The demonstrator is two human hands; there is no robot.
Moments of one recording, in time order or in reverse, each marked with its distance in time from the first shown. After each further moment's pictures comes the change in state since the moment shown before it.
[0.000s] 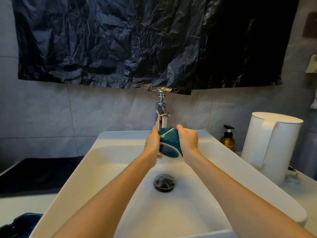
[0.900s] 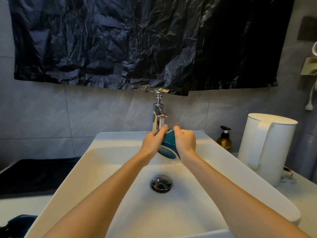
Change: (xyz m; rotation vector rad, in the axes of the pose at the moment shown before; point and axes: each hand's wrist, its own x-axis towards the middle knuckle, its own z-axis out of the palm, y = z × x) left_hand 0.002 0.002 -0.004 0.273 -0.100 0.257; right_hand -0.003 0.000 -0.003 -0.133 0.031 -0.023
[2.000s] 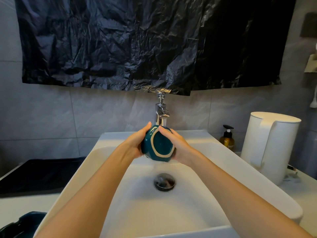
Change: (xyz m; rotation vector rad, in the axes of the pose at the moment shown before) left_hand 0.000 0.014 -0.049 -0.329 -0.093 -0.421; right_hand 0.004 0.011 0.006 0.301 -0.676 0.238
